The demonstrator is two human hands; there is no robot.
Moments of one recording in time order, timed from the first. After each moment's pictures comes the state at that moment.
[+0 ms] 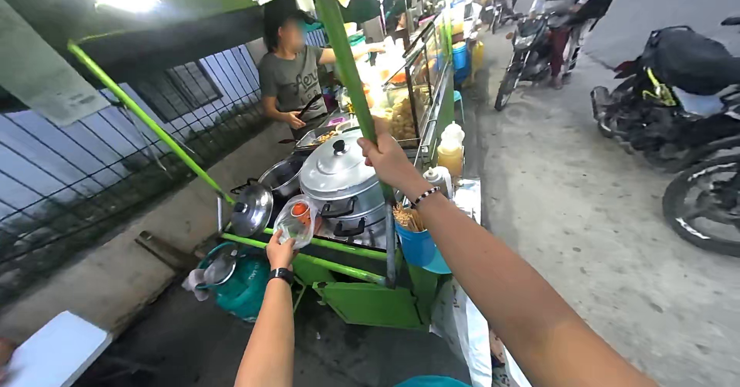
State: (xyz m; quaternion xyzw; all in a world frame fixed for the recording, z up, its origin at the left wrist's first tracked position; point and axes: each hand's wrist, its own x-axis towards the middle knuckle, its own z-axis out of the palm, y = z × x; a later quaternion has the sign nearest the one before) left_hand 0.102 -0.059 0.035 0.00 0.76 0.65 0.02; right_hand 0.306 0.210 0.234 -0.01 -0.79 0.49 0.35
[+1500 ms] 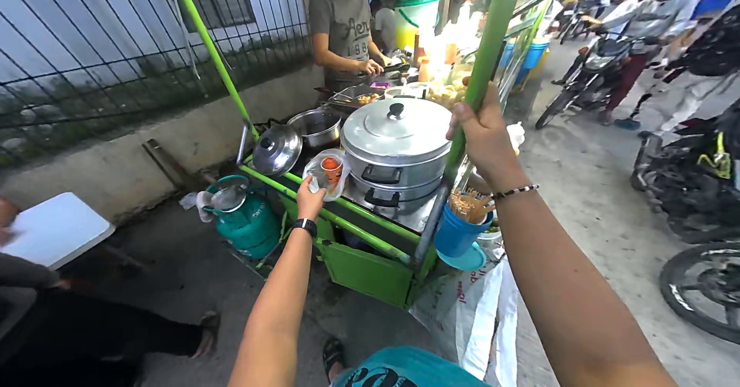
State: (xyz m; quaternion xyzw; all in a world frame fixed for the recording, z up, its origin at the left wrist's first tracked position) left_hand 0.096 -0.066 0.029 0.05 0.74 0.67 0.04; right_hand 0.304 0.206 0.227 -0.02 -0.79 0.48 0.38
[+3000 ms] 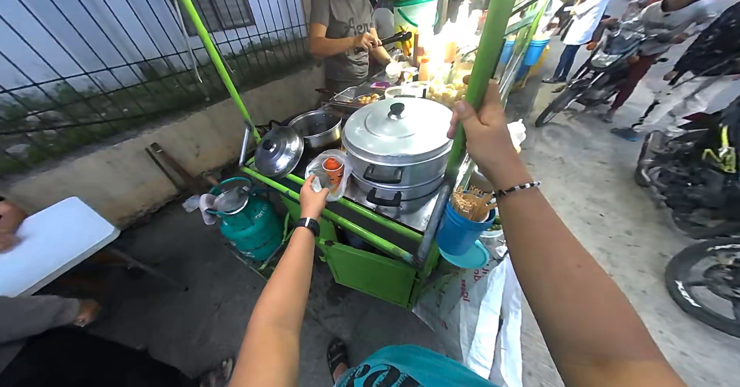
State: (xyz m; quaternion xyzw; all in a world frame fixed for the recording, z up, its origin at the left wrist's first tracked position) left_hand 0.093 -0.065 0.032 0.06 0.75 0.65 0.04; right_hand 0.302 0.208 0.227 -0.02 -0.79 0.48 0.38
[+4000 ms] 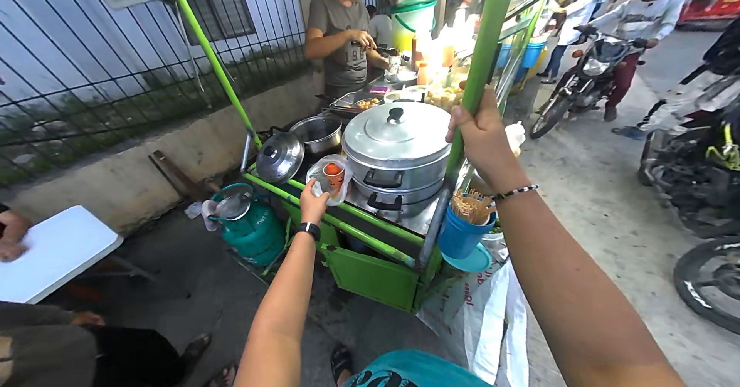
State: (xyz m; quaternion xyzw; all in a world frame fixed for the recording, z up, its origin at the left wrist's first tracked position) left_hand 0.093 -0.065 0.037 0.06 0.75 0.65 0.04; right_hand 0.303 0.206 0.227 -0.03 -0.78 0.49 0.38
